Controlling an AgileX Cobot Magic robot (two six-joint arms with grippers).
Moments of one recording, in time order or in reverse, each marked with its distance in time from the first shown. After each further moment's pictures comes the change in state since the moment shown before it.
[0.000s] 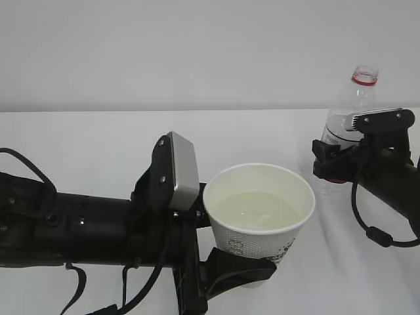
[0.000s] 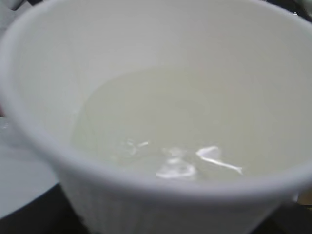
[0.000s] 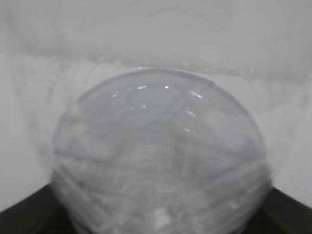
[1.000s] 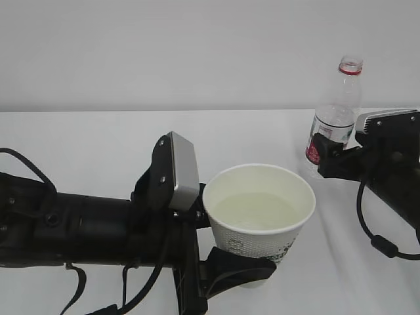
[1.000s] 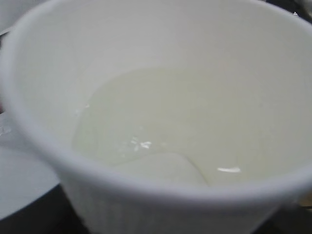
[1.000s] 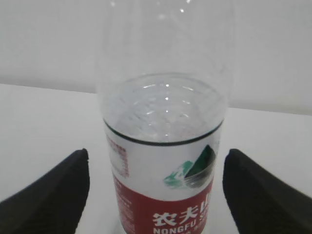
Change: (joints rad) left arm 0.000 0.000 0.000 0.000 0.001 0.000; right arm 0.000 0.001 0.064 0.002 -0.185 -0.004
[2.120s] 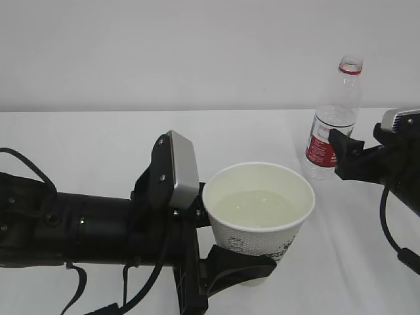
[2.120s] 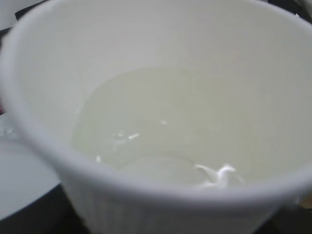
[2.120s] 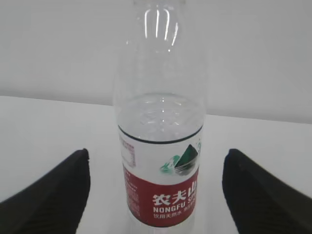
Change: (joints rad) left arm 0.000 0.000 0.000 -0.010 0.002 0.000; right arm 0.000 -0.168 0.139 0.006 -0.005 0.008
